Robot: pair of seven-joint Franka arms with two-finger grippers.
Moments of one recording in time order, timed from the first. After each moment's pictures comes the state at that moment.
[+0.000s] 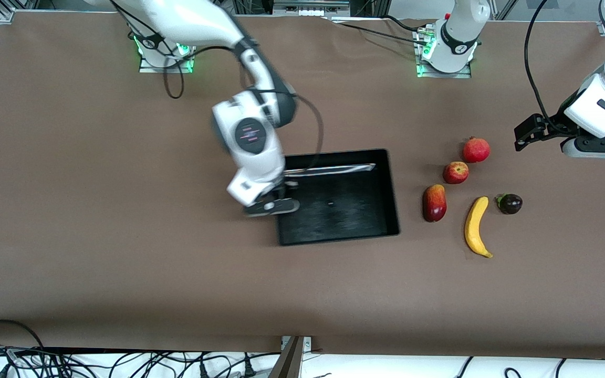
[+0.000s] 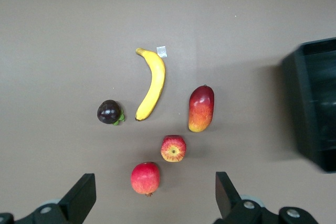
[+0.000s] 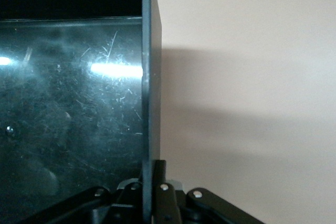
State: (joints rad) left arm -0.04 -0.01 -0.02 -1.72 0.02 1.75 -0.04; right arm 0.76 0.68 -0.26 -1.37 0.21 2.08 0.29
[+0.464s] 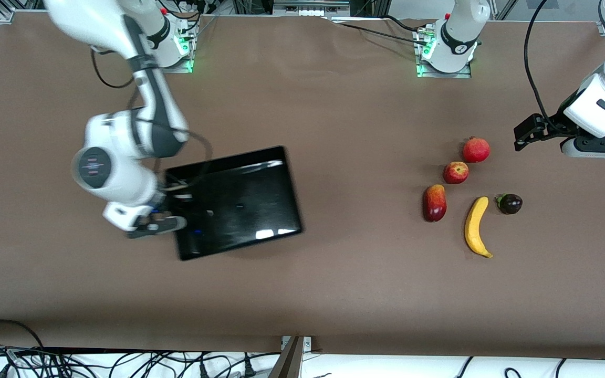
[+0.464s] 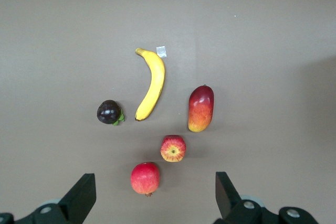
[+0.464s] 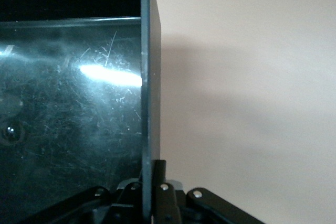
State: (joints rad) left arm -0.04 -0.01 -0.02 -1.72 0.02 1.75 -0.04; right arm 0.51 0.49 -0.35 -1.71 0.22 2.11 -0.14
